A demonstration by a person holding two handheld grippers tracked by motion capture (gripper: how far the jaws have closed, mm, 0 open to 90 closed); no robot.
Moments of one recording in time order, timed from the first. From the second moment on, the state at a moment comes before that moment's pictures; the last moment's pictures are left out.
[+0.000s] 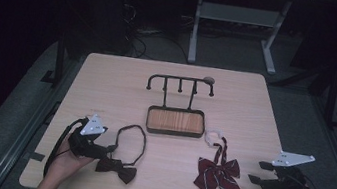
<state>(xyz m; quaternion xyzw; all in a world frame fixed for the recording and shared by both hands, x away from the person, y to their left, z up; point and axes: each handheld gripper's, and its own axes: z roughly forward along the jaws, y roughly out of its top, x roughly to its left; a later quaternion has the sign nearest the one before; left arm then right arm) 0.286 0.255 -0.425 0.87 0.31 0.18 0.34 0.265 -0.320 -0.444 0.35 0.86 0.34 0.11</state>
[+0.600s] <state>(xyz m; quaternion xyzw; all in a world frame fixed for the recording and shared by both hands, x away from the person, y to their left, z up) 0.283 0.260 -0.421 0.86 0.31 0.19 0.35 0.275 -0.293 -0.426 0.34 0.87 0.34 0.08</state>
